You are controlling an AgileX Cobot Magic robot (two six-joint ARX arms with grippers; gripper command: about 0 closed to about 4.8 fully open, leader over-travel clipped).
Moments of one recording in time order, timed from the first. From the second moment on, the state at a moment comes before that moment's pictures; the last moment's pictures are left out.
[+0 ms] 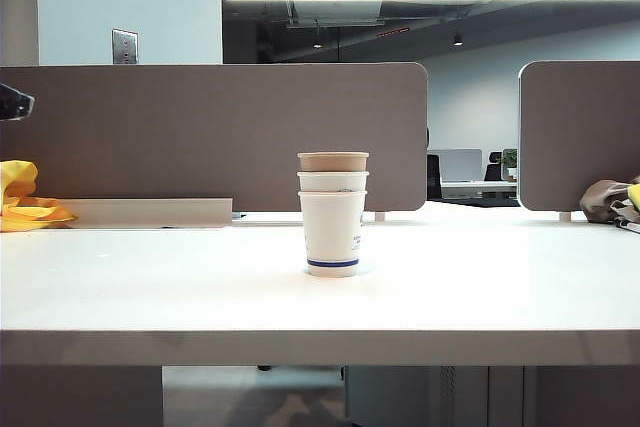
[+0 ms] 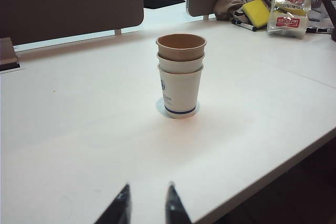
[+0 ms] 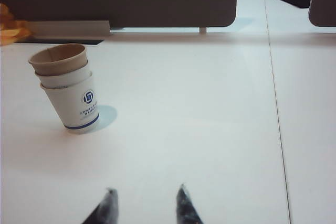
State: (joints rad) left arm -0.53 0.00 0.00 -0.04 0.06 0.07; right arm 0.31 0.00 0.02 -0.07 0.00 0.08
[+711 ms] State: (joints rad) left arm -0.47 0.00 0.00 -0.04 0.07 0.07; right arm 0.31 0.00 0.01 -0.09 0.00 0.08
